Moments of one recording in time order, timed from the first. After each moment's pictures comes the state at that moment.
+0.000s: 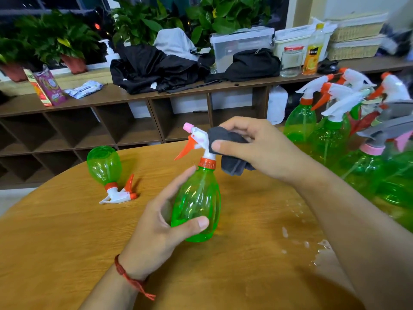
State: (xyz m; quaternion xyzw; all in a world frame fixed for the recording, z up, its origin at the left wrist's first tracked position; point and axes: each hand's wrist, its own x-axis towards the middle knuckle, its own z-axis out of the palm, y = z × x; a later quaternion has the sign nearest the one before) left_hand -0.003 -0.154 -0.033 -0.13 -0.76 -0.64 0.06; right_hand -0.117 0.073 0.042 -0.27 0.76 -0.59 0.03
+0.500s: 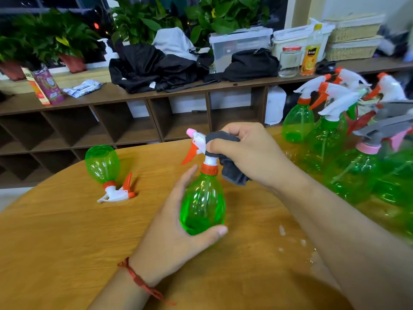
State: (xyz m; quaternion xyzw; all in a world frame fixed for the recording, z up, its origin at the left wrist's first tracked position) left_hand 0.003 -0.136 -0.036 -0.12 -0.86 -0.49 0.08; right_hand -0.099 0.052 0.042 -0.16 0.74 -0.65 0.05
